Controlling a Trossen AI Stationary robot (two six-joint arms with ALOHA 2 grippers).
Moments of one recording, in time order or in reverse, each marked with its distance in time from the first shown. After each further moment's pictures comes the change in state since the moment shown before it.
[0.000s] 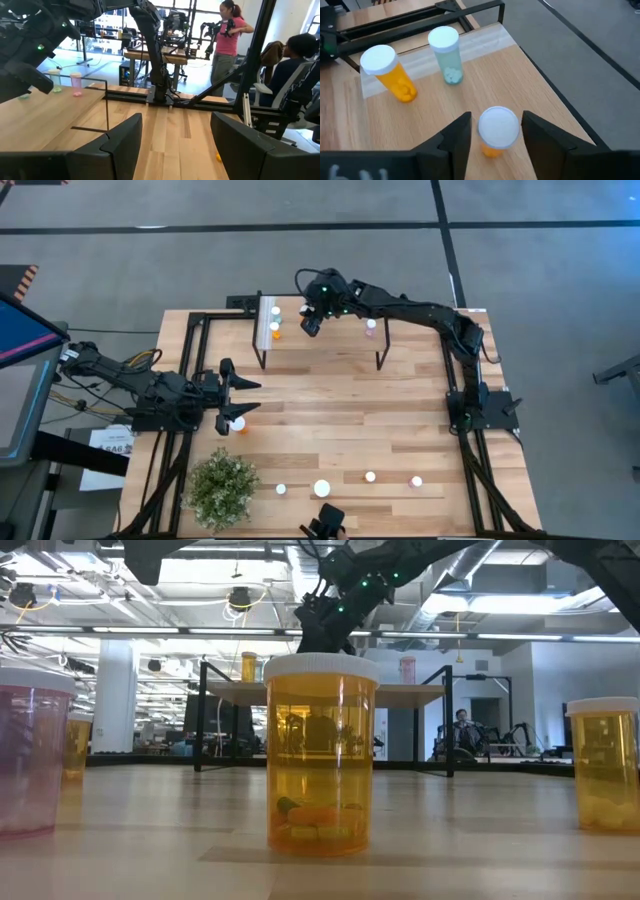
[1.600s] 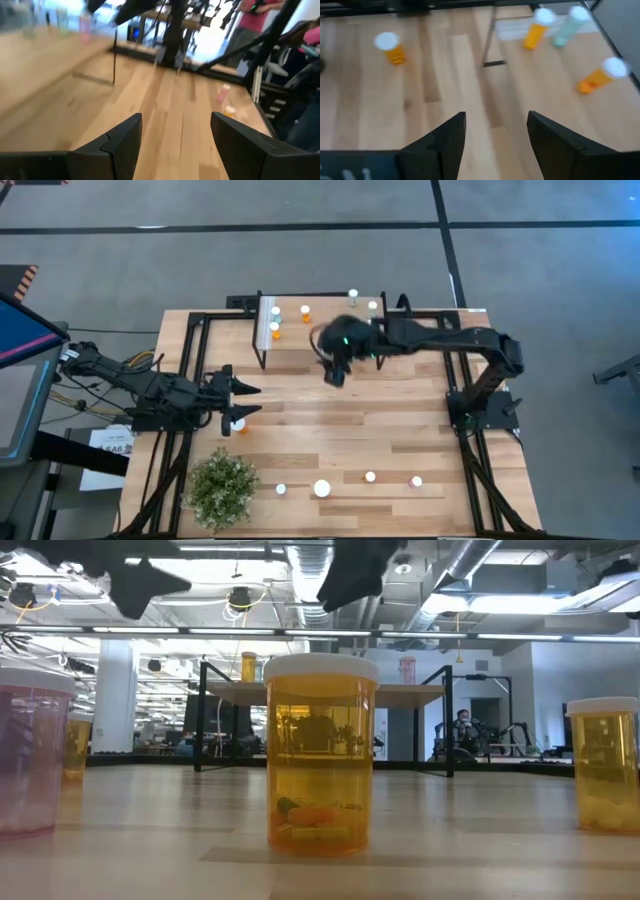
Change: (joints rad) left arm 0.000 0.000 0.000 -0.235 -0.028 -0.224; right arm 0.331 -0.316 -0.171 -0.257 0.132 0.006
